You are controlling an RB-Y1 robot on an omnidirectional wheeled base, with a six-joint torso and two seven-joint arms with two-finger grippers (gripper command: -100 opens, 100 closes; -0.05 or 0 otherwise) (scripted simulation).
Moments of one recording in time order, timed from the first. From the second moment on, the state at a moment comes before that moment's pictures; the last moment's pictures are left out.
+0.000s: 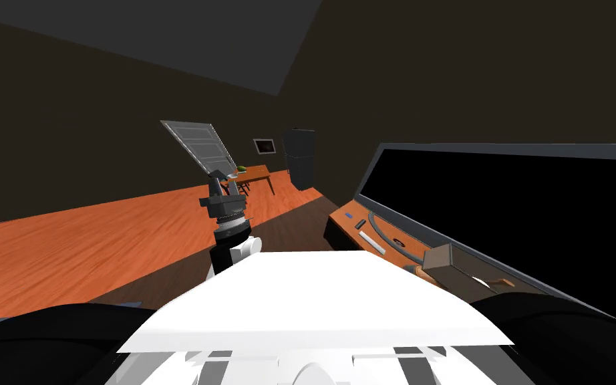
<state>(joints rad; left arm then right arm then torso) 0.45 -0.02 0.07 -2.38 0.12 -0.57 0.02 0.73 -0.83 0.56 -1.49 0.09 -0.42 0.22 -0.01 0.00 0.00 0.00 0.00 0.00</state>
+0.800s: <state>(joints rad) 0.45 -0.02 0.07 -2.38 0.12 -0.57 0.02 0.78 -0.92 0.64 -1.32 0.10 -0.33 0.26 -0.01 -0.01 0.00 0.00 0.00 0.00</state>
